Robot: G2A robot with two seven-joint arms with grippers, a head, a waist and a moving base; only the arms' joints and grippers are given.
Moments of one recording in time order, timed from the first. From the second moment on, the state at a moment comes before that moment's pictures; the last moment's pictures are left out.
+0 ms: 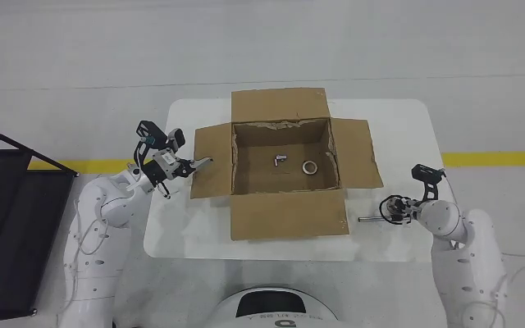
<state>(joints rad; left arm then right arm) 1.43 -1.24 -1.64 -1.58 1.07 -0.84 -0.31 -1.63 -1.19 1.81 -1.72 -1.08 0.18 1.14</state>
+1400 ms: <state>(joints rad) 1.43 -1.24 -1.64 -1.58 1.07 -0.84 -0.31 -1.83 -1.21 1.99 -2.13 -0.72 0.20 0.94</state>
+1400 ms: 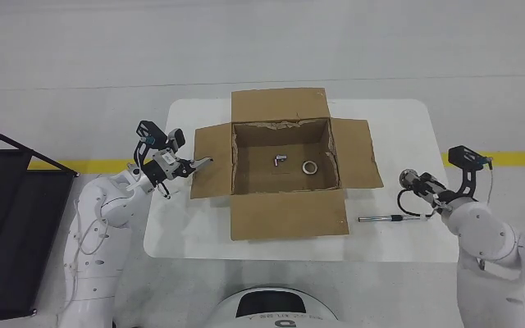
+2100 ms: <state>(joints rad) 1.43 -1.24 -1.64 -1.58 1.07 -0.84 -0.31 -1.85 -1.20 1.98 -2.32 -0.65 0.11 0.91</state>
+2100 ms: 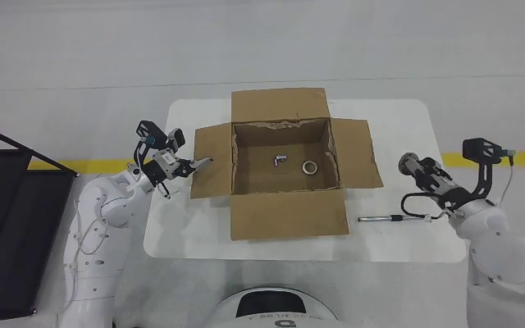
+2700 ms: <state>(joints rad) 1.43 -1.24 -1.64 -1.58 1.07 -0.84 -0.31 -1.18 -1.21 1.16 -2.06 -1.06 0.18 1.23</state>
